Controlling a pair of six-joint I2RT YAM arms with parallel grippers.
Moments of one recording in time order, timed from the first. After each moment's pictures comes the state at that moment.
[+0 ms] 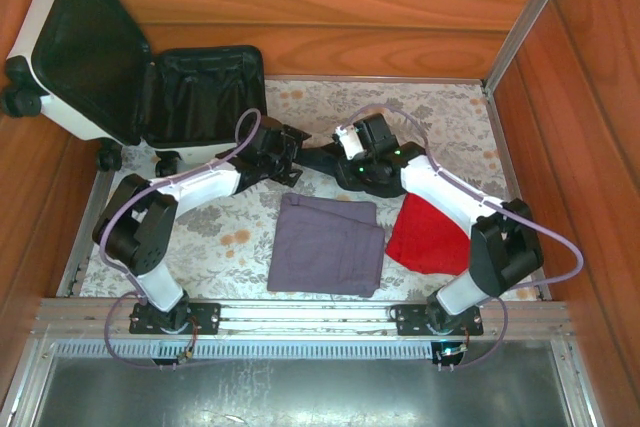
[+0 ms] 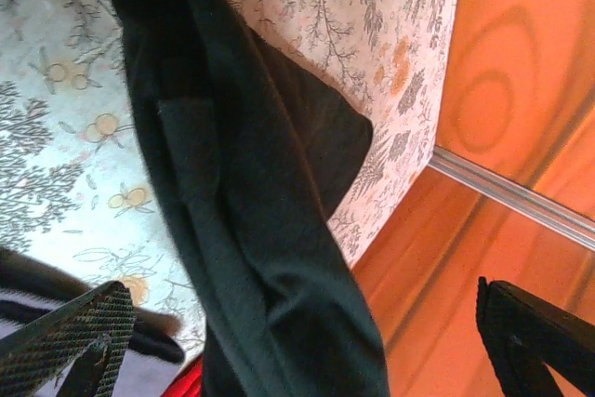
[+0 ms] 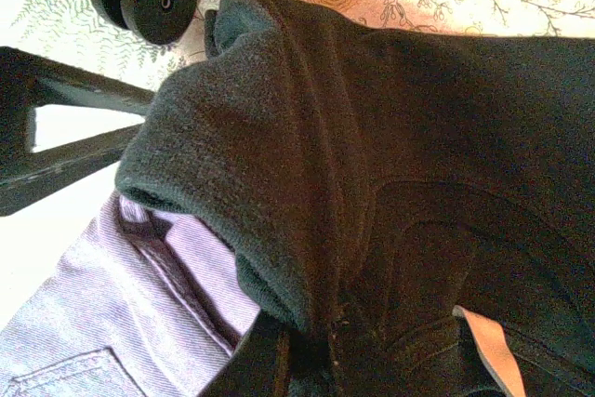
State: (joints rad) left arm -0.61 1.71 1.05 0.03 0.19 -1.76; right arm 0.59 1.54 1.13 -0.51 -0.21 0.01
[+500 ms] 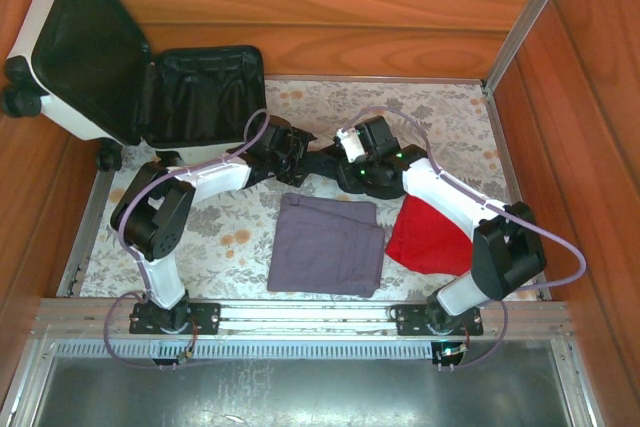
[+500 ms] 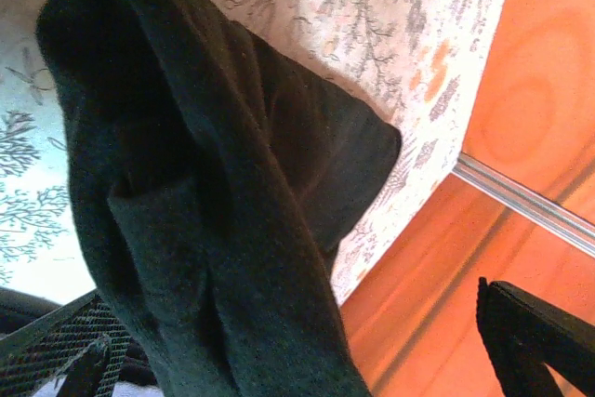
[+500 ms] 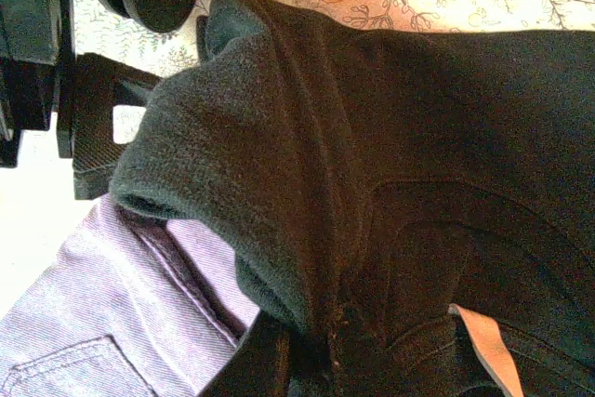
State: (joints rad) left arm -0.61 1.82 1.10 0.03 0.23 -1.79; right arm 0.59 1.53 1.11 -0.51 -0.21 0.01
